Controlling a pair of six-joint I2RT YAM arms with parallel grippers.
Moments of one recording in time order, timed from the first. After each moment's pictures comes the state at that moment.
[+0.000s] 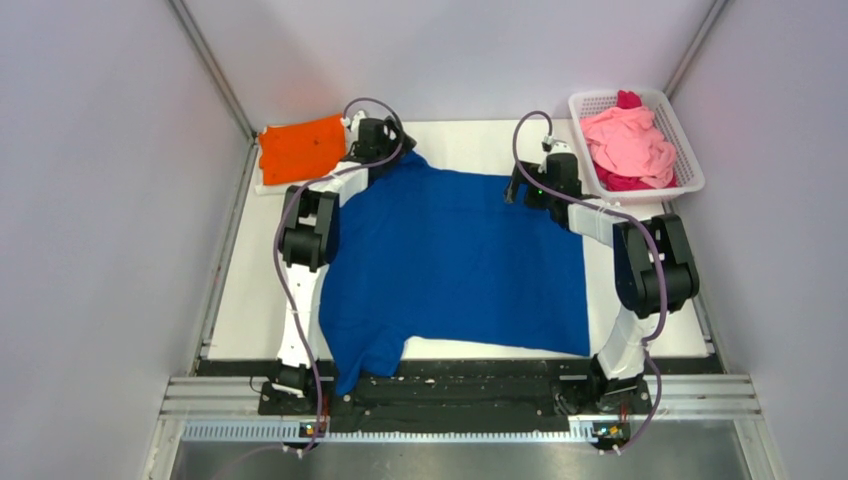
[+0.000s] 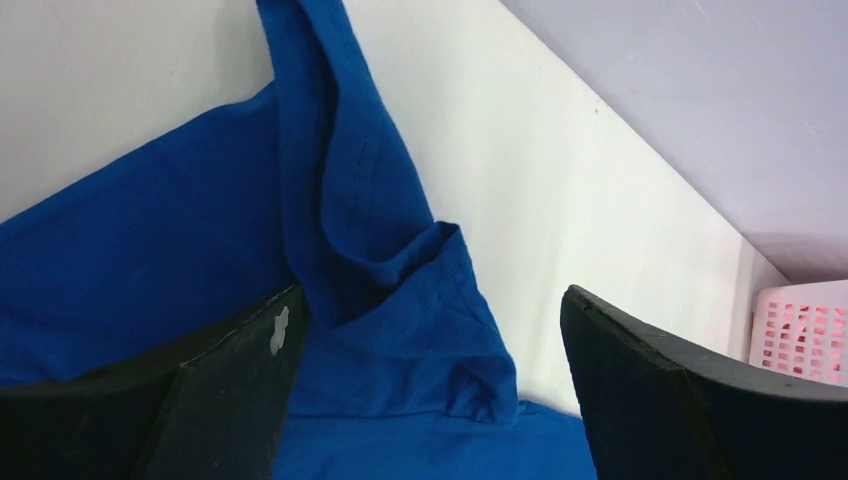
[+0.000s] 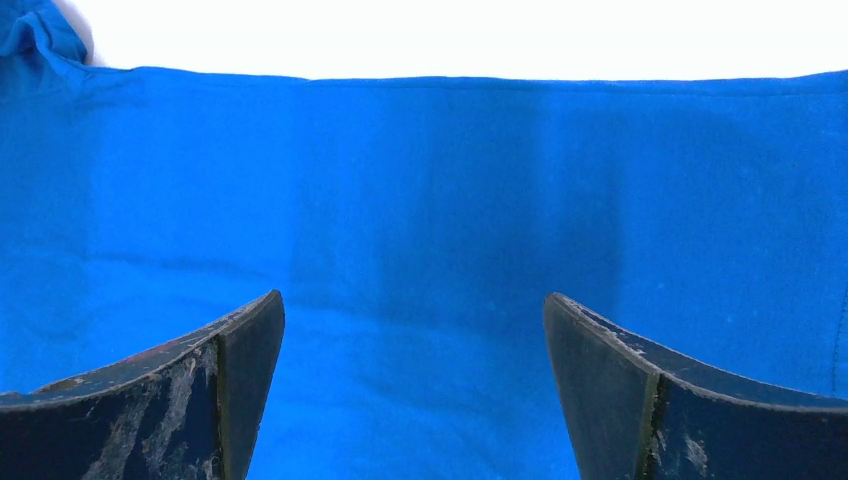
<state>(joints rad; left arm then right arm) -0.24 2.41 1.87 0.04 -0.02 -0.87 0.21 1.81 1.07 0.15 -0.06 0.34</state>
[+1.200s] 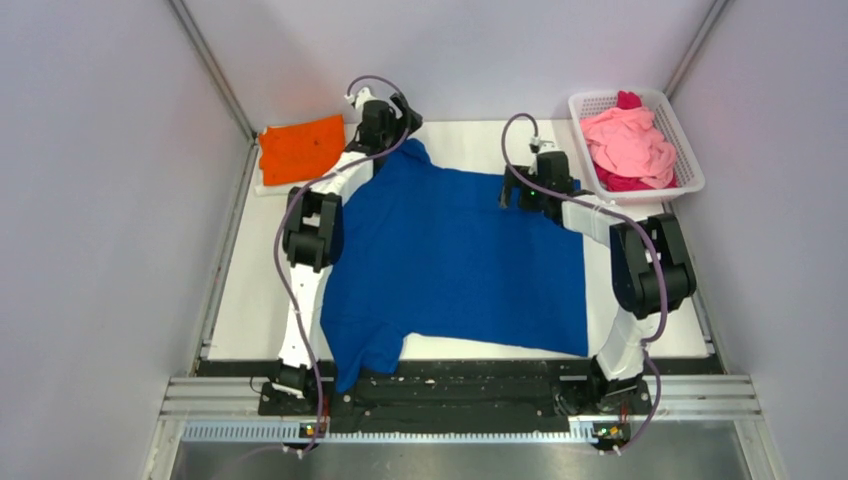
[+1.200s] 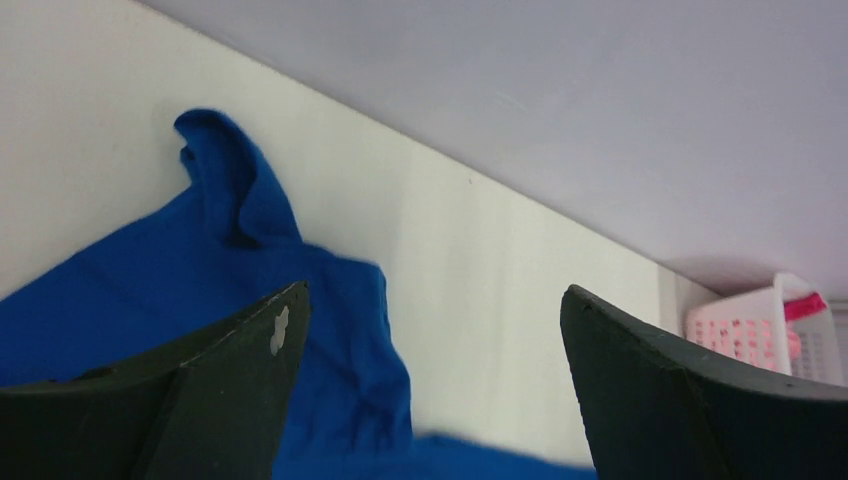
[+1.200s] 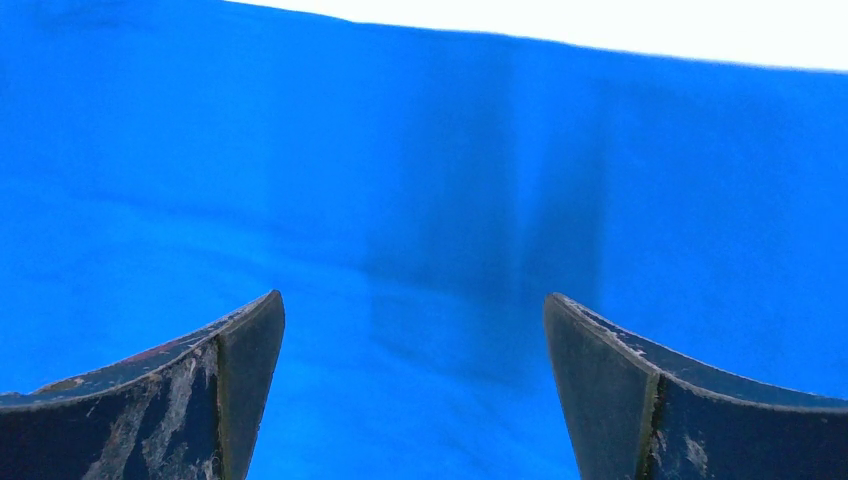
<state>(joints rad) -0.26 2.52 2.13 0.08 -0.06 -0.82 0.24 1.81 1.10 0.04 -0.04 0.31</state>
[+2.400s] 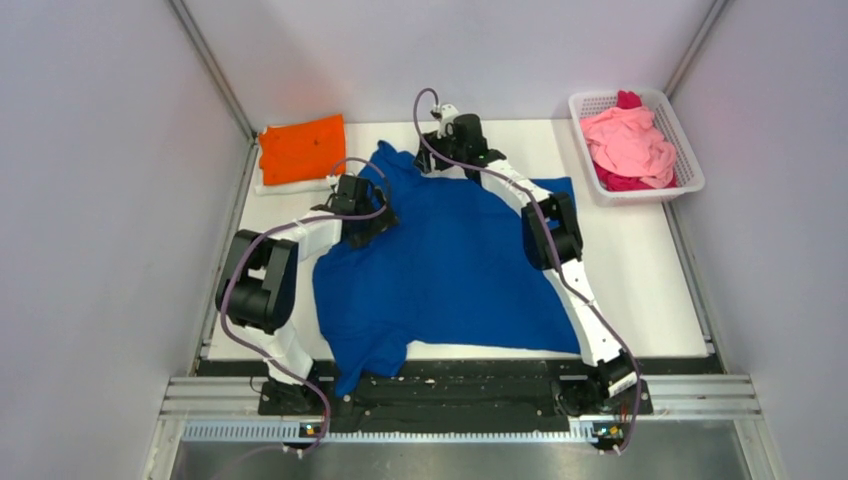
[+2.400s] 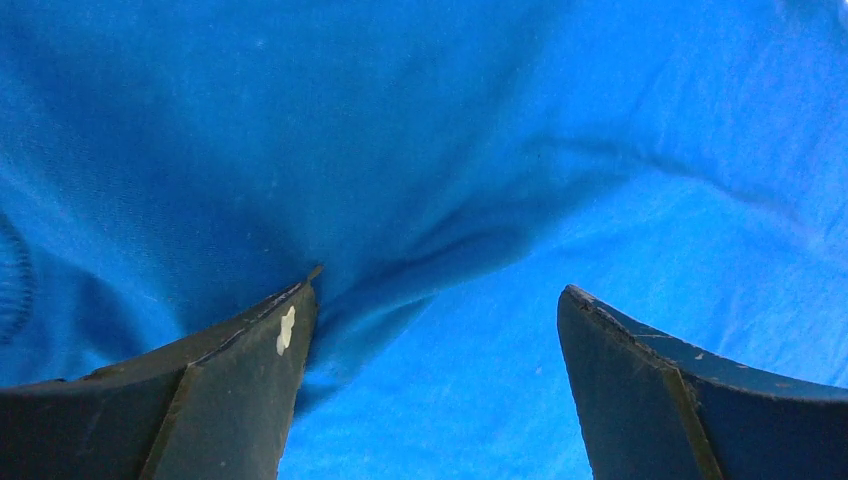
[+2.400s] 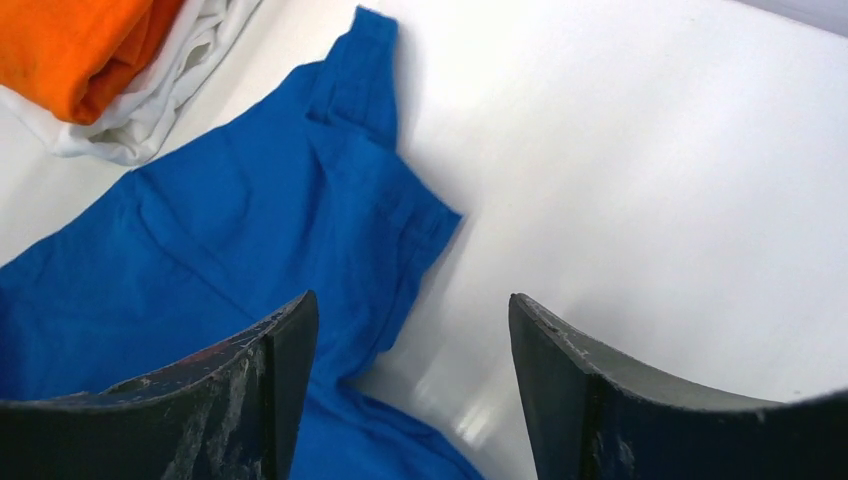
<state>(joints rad) -0.27 1.79 1.07 -0.16 0.01 -0.76 0.46 2.68 2.33 -0.07 -0.36 0.15</state>
